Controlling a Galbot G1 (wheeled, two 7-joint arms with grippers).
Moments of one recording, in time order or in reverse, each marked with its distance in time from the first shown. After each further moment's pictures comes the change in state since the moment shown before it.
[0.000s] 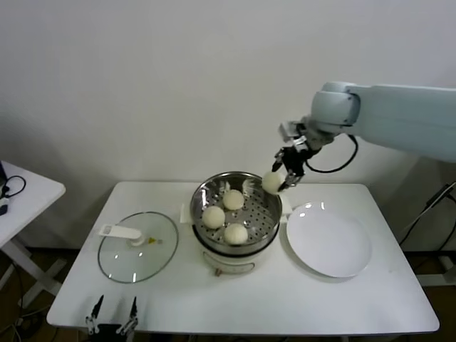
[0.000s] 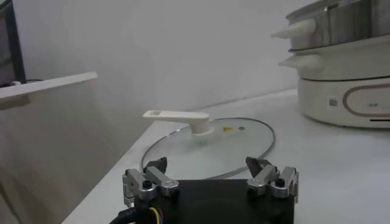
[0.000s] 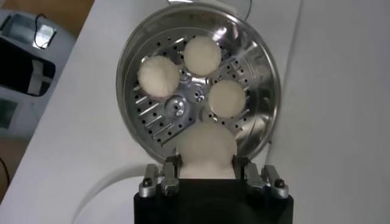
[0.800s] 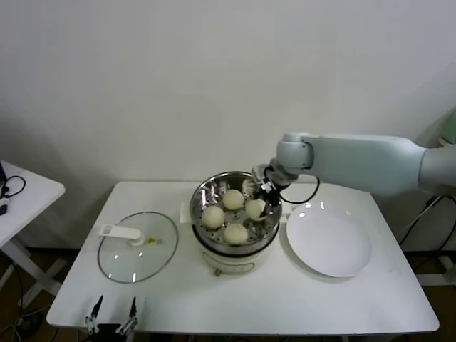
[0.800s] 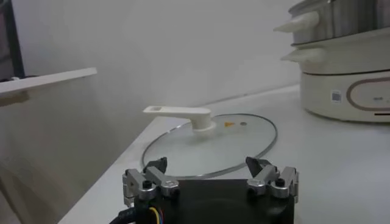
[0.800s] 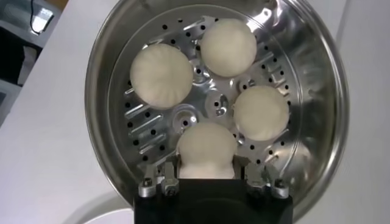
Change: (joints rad) left arm -0.013 0.007 -0.004 0.022 -0.001 -0.003 0.000; right arm -0.295 0.092 0.116 -0.087 -0.161 -0.039 0.083
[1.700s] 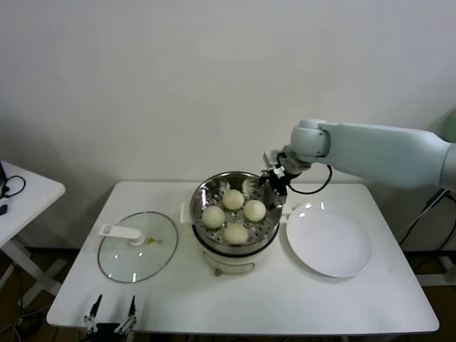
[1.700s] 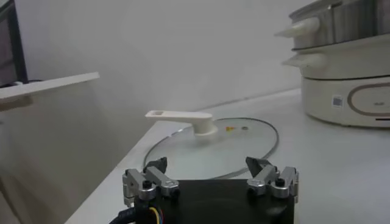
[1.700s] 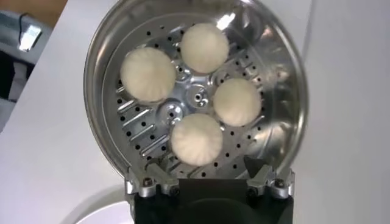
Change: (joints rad) left arm 0.006 0.001 -0.003 -0.013 -0.006 -0.003 0.000; right arm 0.057 -0.087 0.028 0.009 0.071 0.022 -0.011
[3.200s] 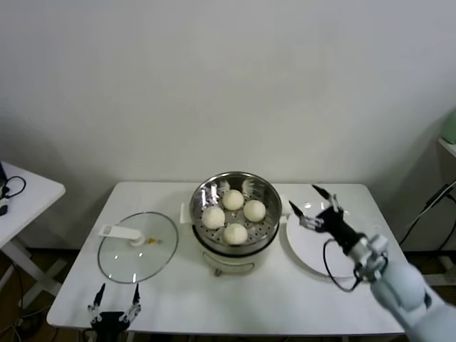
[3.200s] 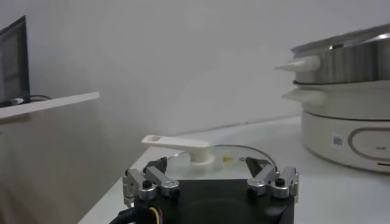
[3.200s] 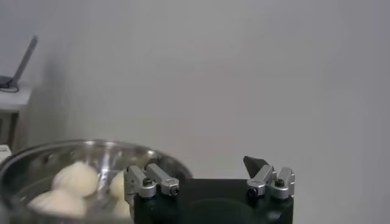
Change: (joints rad) left arm -0.013 -0.021 0.032 -0.065 -0.030 0.011 -0.014; right arm -2.002 -0.233 1.885 0.500 -0.068 0.427 0.716
